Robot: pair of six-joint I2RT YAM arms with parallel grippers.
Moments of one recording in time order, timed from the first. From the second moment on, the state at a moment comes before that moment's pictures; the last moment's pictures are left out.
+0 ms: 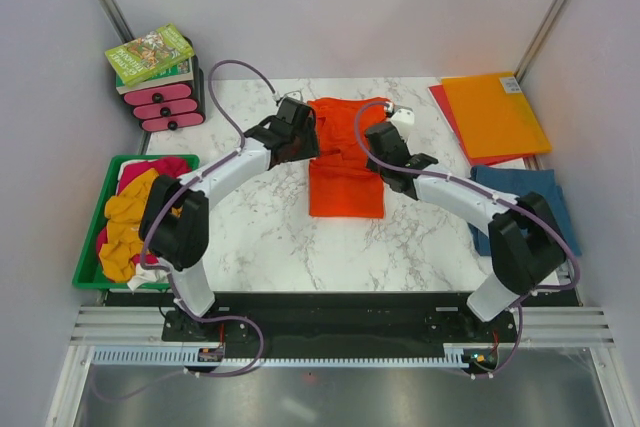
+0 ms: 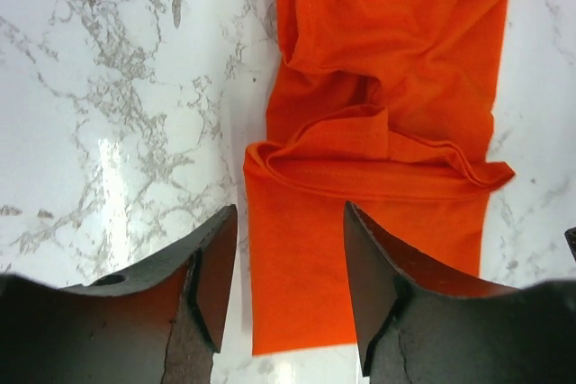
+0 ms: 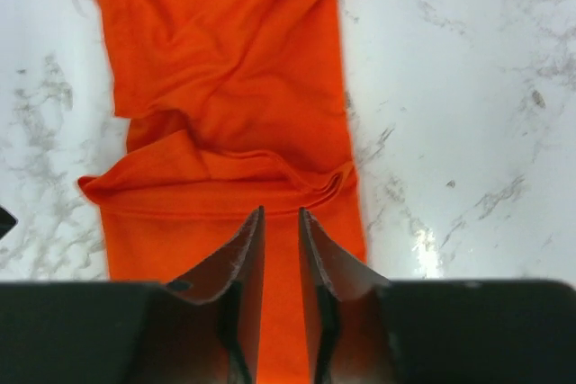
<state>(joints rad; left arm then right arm) -0.54 1.82 1.41 -0.41 -0.18 -0.59 0.59 1.64 1.12 -0.19 0.49 0.62</state>
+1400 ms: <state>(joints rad) -0.64 1.78 1.09 -0.30 -0.02 -0.66 0.51 2.13 1.51 -0.23 0.39 0.62</state>
